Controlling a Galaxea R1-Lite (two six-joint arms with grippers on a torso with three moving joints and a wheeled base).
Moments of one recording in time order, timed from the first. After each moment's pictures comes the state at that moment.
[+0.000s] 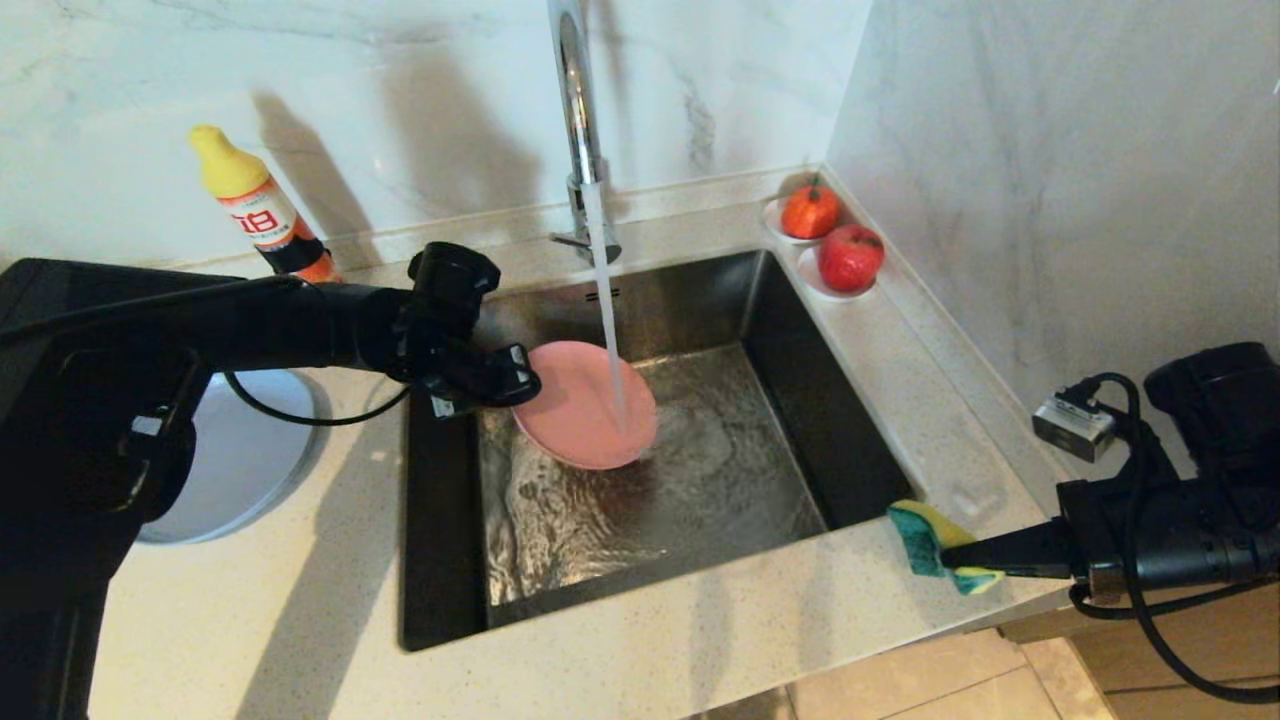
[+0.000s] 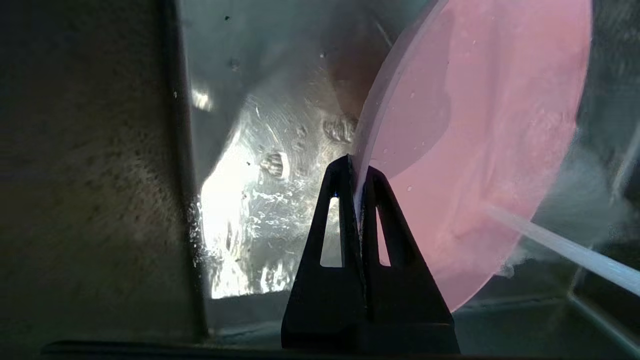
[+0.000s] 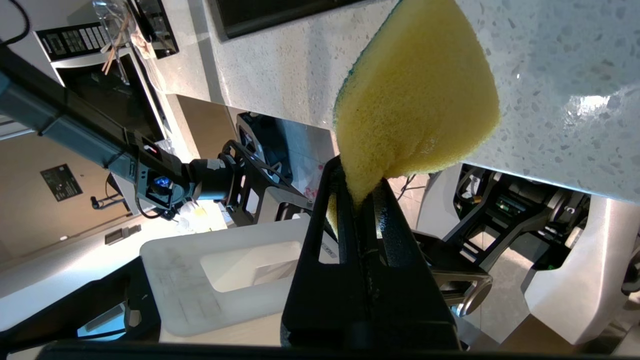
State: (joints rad) left arm -0.26 2.22 -1.81 0.31 0.08 -0.50; right arm -0.02 1.56 -0.89 0.25 0.91 0.23
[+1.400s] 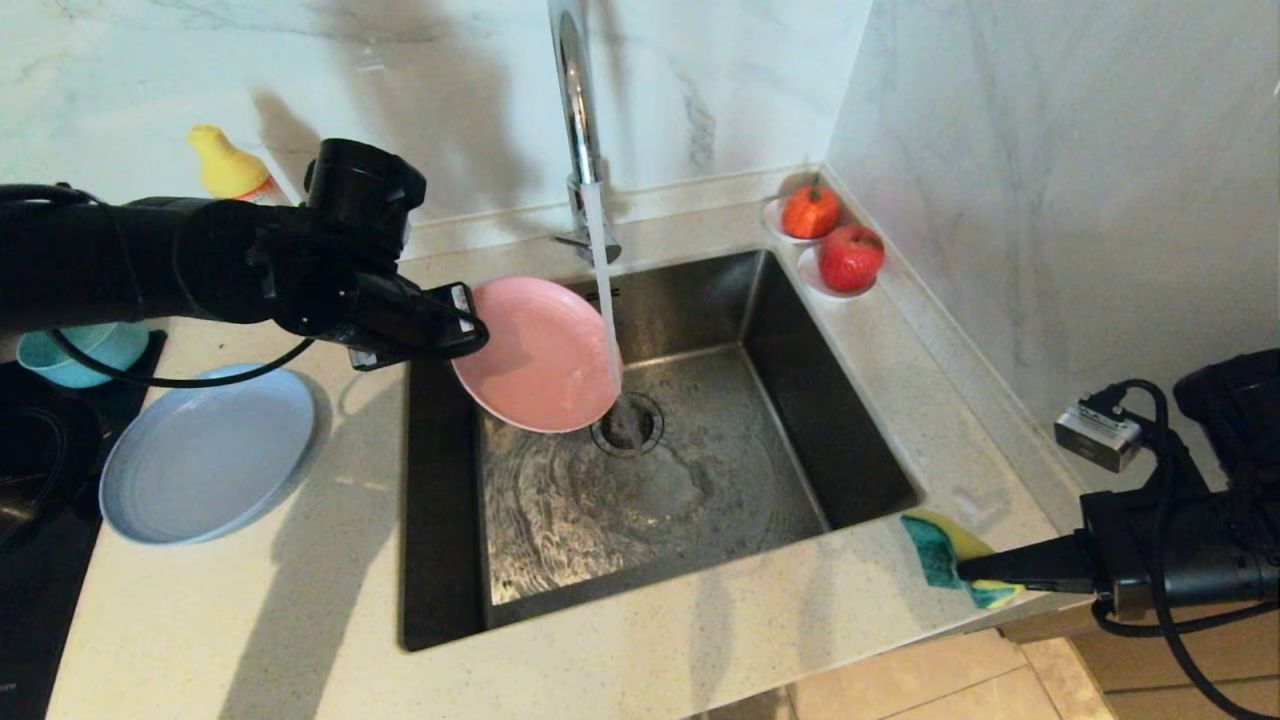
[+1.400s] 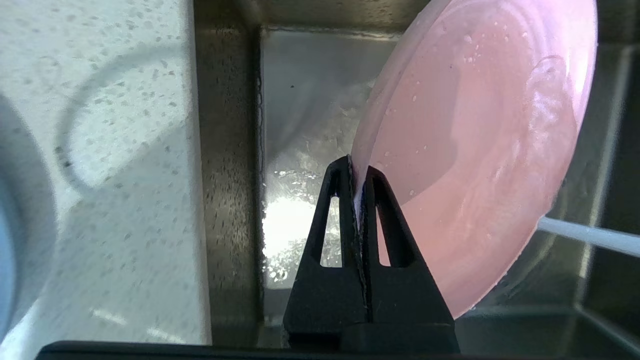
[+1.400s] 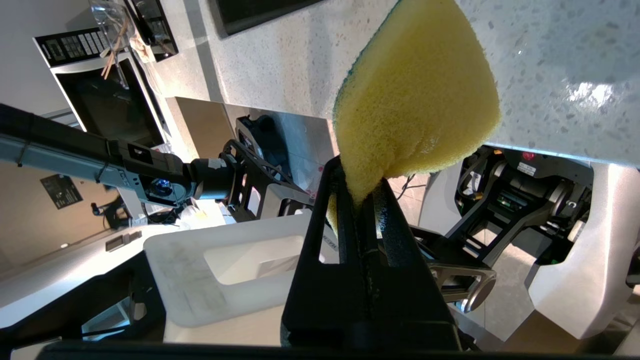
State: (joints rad) left arm -0.28 1.93 -1.67 0.32 0.24 -0.41; right arm -0.03 1.49 -0.86 0.26 0.90 0.24
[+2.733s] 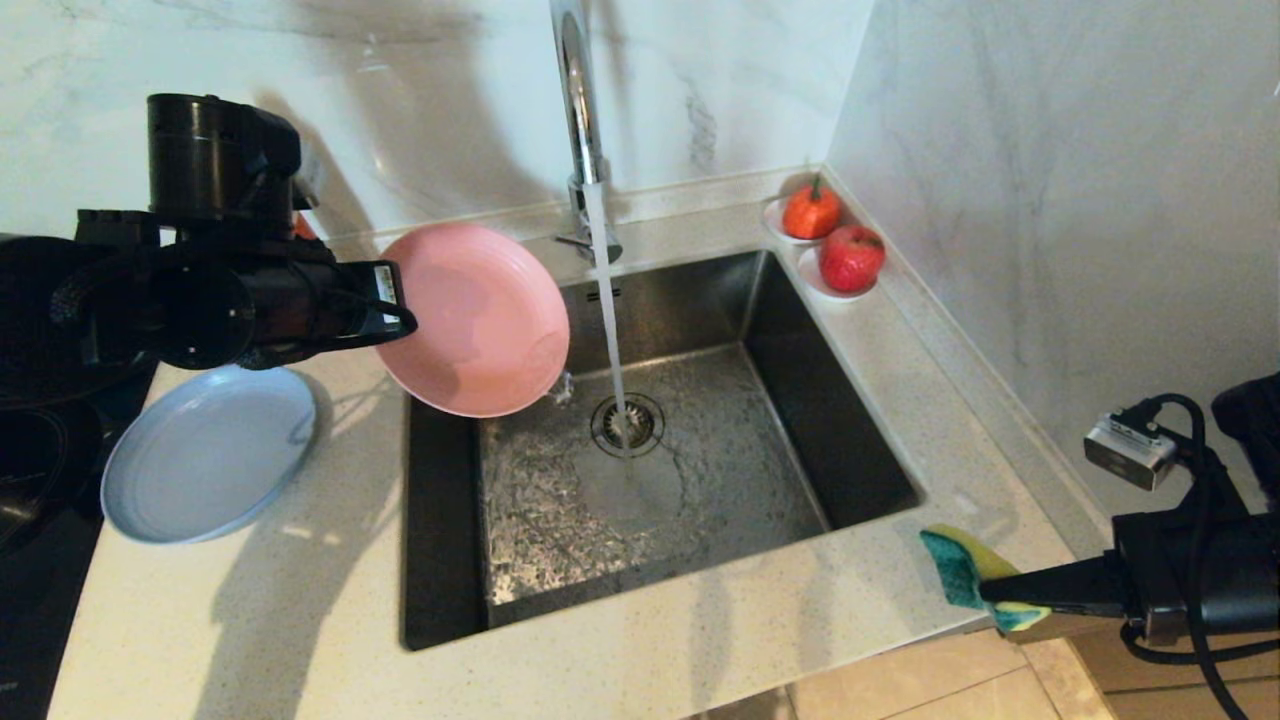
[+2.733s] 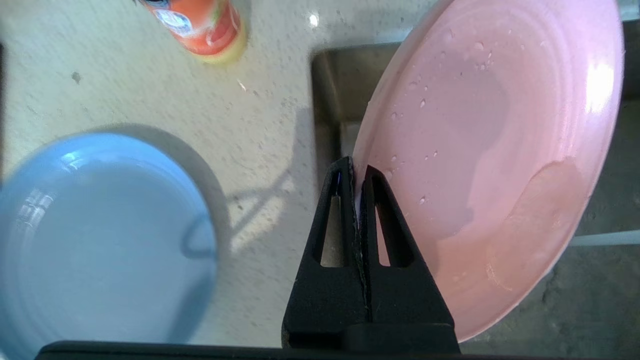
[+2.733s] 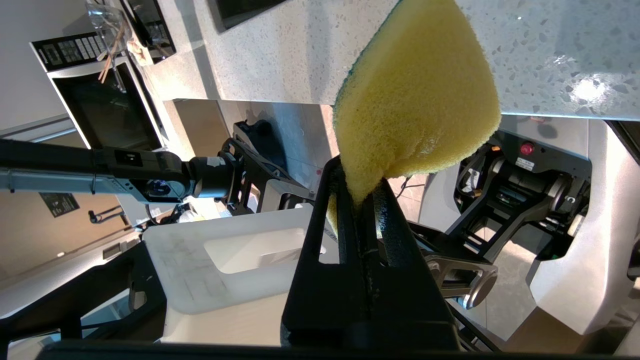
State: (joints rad) left arm -0.28 1.68 -1.33 -0.03 0.42 -0.14; right arm -0.06 1.43 -0.80 0.27 0.90 0.24
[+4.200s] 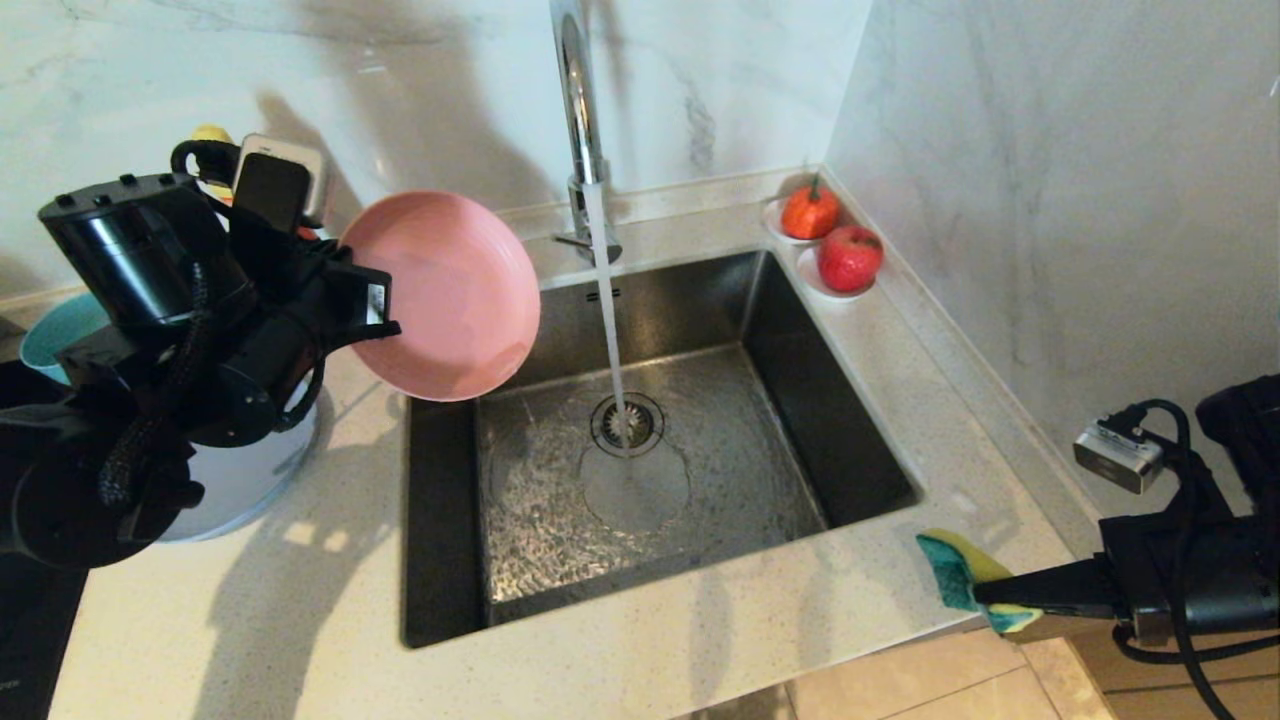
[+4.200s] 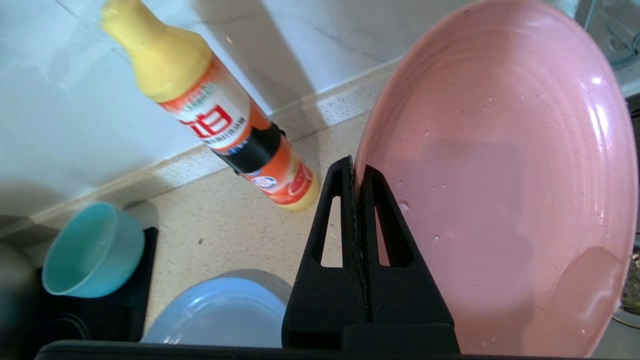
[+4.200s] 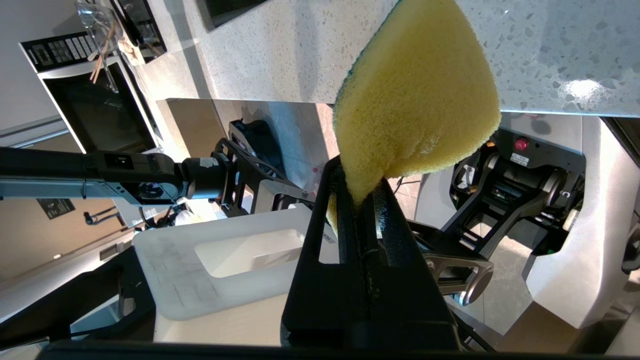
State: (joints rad) left arm -0.28 1.66 -0.93 -0.90 0.47 0.41; right arm -0.06 1.46 -0.80 0.26 0.88 0.23
